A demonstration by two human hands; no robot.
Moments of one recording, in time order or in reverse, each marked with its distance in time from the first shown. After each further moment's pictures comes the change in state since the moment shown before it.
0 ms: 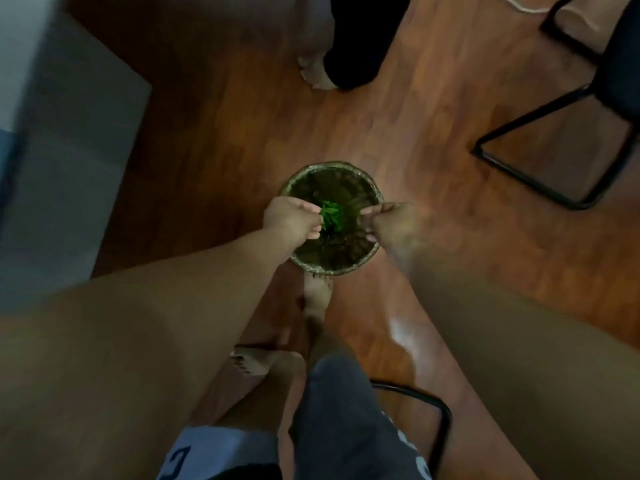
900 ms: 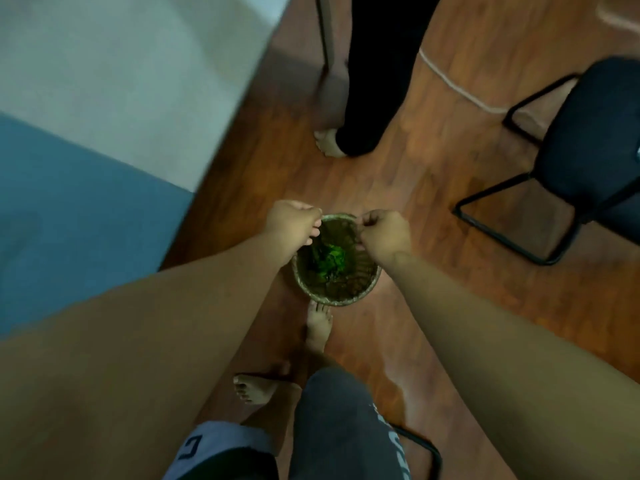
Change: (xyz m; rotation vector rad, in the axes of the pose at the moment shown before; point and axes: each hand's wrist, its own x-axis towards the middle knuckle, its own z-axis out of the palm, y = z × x) left_hand -0.087 0.072 -0.065 -0.080 0.043 0.161; right_hand -0.098 -0.087 -0.002 -0.304 0.063 -0.336
